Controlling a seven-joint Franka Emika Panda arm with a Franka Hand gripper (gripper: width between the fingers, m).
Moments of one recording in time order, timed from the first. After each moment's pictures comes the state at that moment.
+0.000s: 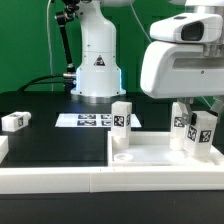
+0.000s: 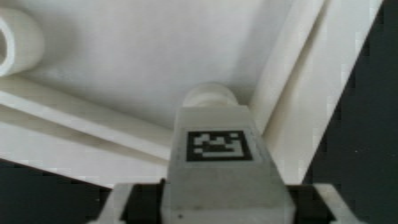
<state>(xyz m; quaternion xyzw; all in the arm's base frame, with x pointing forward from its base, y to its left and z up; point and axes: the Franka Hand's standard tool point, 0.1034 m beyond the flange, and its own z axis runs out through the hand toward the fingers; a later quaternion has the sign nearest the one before) 0.628 0.116 0.088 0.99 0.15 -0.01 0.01</state>
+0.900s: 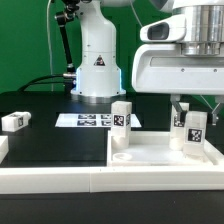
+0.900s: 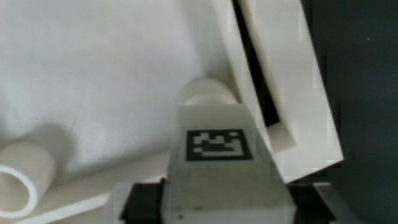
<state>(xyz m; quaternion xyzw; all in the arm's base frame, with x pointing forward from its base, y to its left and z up) 0.623 0.111 0.087 0.97 -0.23 0.04 -0.02</state>
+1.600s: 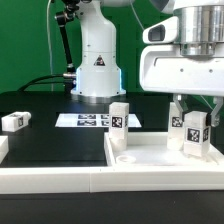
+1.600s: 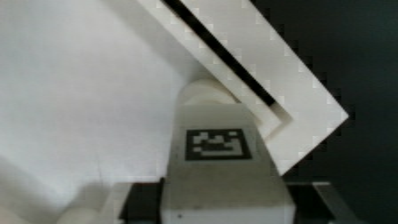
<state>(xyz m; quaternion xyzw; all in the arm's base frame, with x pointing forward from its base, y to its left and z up) 0.623 0.115 0.086 0.92 -0.39 0.04 -0.03</state>
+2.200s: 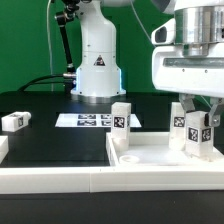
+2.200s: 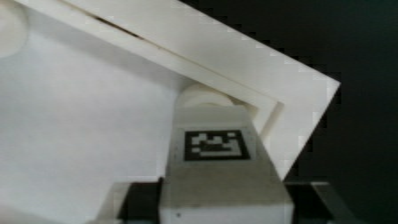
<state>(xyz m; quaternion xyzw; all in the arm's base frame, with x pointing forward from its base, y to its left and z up) 0.622 0.119 0.086 0.84 -0.53 0.03 -0.04</state>
